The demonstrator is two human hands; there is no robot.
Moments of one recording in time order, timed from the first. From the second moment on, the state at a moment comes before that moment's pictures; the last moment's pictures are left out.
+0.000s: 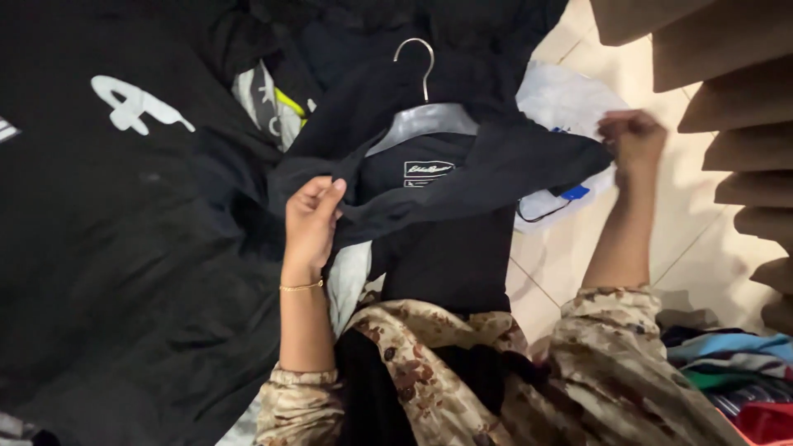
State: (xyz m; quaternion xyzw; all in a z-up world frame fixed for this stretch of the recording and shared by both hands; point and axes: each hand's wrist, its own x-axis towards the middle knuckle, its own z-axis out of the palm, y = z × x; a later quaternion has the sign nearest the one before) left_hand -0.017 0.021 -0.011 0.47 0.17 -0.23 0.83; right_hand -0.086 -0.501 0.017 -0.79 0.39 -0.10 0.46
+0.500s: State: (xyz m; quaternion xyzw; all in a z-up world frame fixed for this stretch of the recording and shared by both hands) left_hand -0.021 0.017 -0.021 0.53 0.21 -0.22 0.79; right_hand -0.154 -0.623 -0.180 -0.87 0.45 0.05 0.17
